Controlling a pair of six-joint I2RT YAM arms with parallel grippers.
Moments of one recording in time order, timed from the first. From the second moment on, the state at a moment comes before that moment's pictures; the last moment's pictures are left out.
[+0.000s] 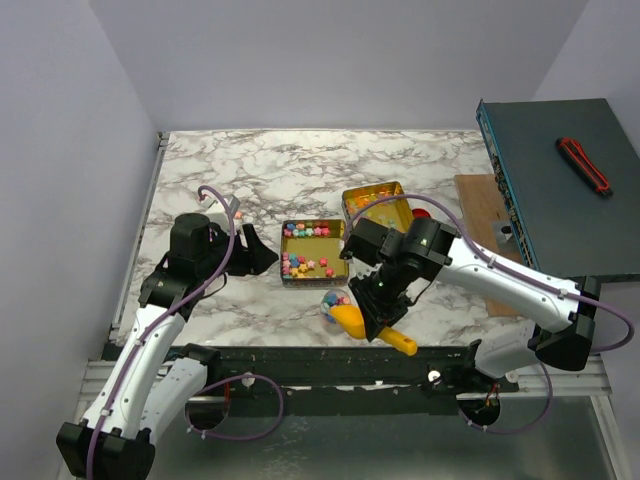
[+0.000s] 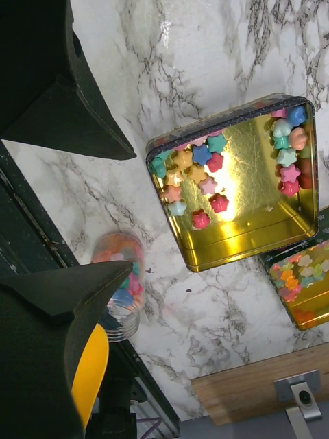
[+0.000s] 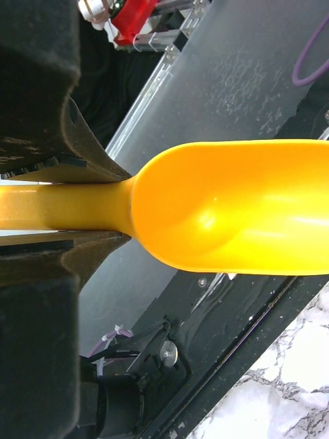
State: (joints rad) left arm -0.25 0.76 0.75 -0.53 0.43 -0.39; right arm 1.10 1.43 1.49 -1.41 -0.27 0.56
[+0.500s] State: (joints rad) left arm -0.27 0.77 0.75 -0.53 0.43 -0.39; right arm 0.96 1.43 1.47 -1.41 -0.44 0.49
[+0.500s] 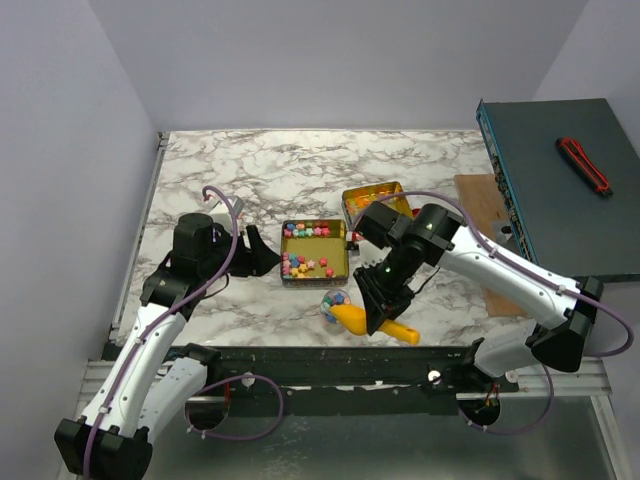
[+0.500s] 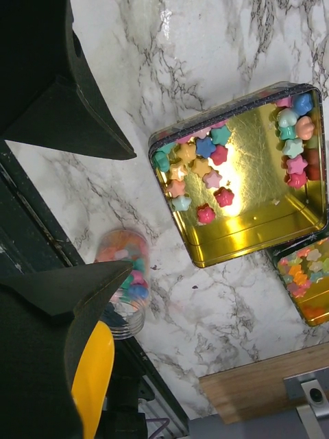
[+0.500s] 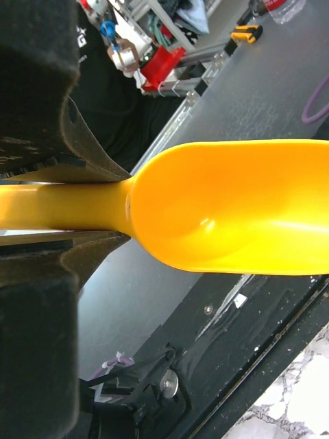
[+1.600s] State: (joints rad) left arm -0.29 0.78 0.75 -0.54 0.41 -0.38; right arm 0.77 1.41 1.54 -1.34 -0.39 0.34
